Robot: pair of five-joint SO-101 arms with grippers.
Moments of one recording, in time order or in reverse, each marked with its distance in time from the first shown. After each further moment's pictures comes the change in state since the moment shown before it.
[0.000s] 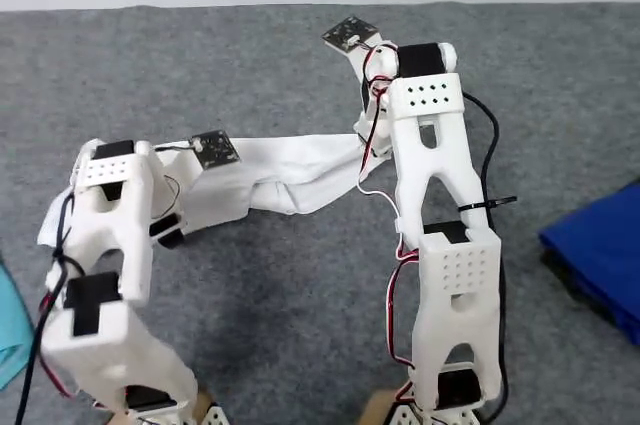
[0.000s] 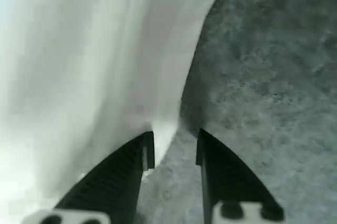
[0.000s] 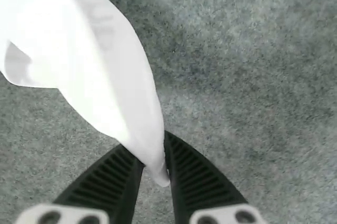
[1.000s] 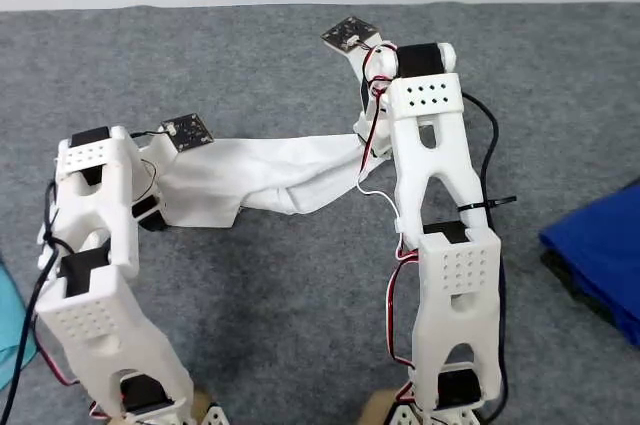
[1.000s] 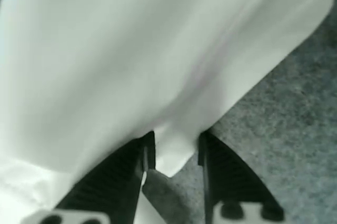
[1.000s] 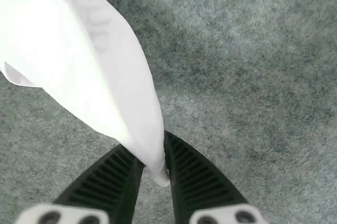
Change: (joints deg) left arm -5.3 11.3 -13.9 -0.2 -2.5; right arm 0.0 0.0 0.0 0.0 0.0
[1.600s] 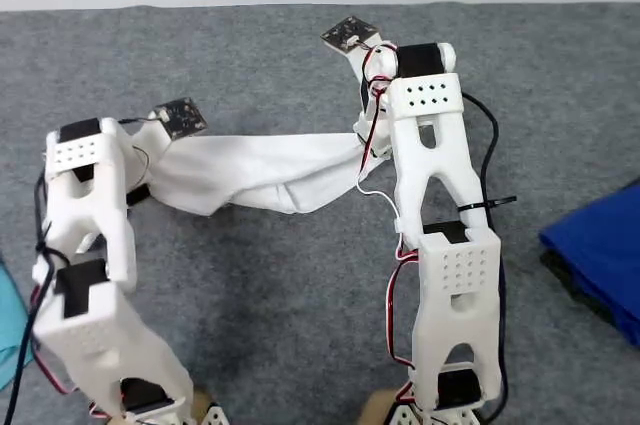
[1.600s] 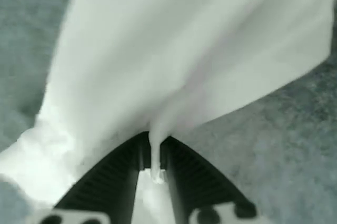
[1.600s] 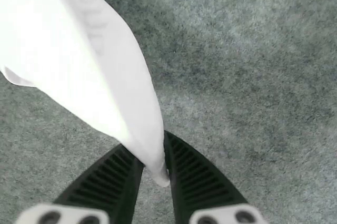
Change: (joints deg) left arm -0.2 -8.9 0.0 0.3 0.0; right arm -0.1 0.0 0.0 0.0 0.0
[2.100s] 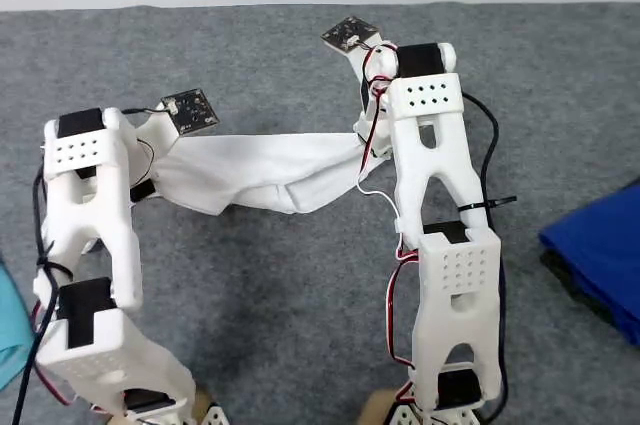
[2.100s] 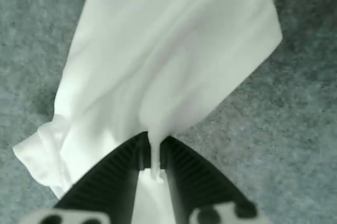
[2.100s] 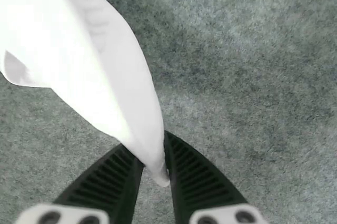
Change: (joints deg) left arm 3.0 -6.9 0.0 7.8 0.0; right arm 0.1 0.0 0.0 0.0 0.0
